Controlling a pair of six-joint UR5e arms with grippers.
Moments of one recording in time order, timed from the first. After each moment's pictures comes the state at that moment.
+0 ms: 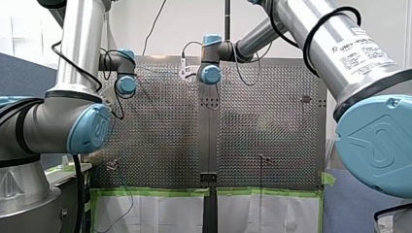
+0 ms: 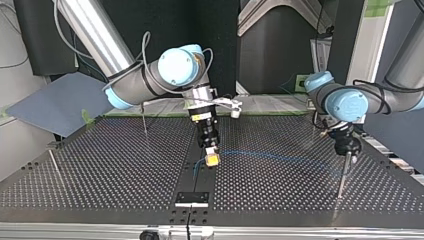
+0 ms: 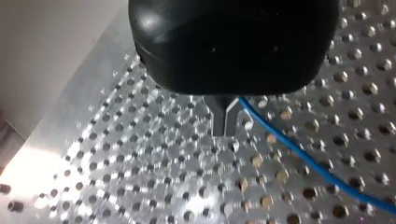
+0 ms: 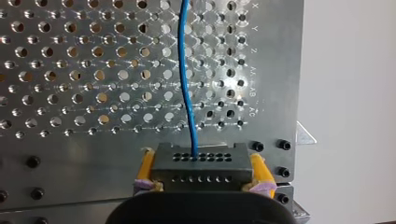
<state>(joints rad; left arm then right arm) 0.08 -1.79 -1.75 -2.66 -1.99 -2.25 2.39 -0.96 1.09 -0.34 1.73 1.52</state>
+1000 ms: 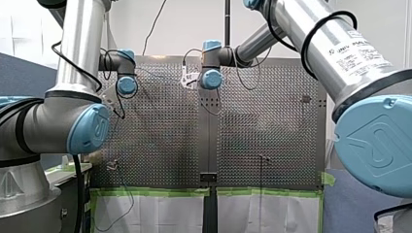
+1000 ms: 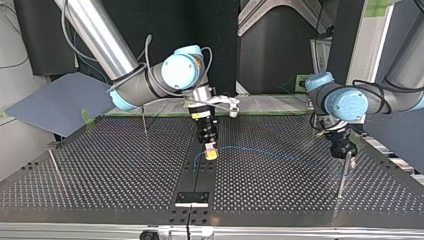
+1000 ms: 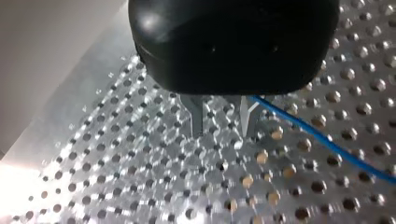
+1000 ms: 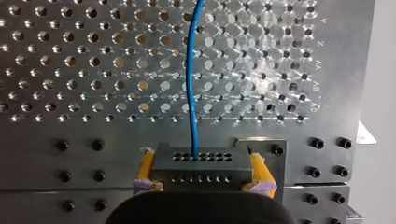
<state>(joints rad) 0.08 -1.79 -1.75 -2.66 -1.94 -2.21 2.39 -0.93 1.09 -0.28 1.74 1.52</state>
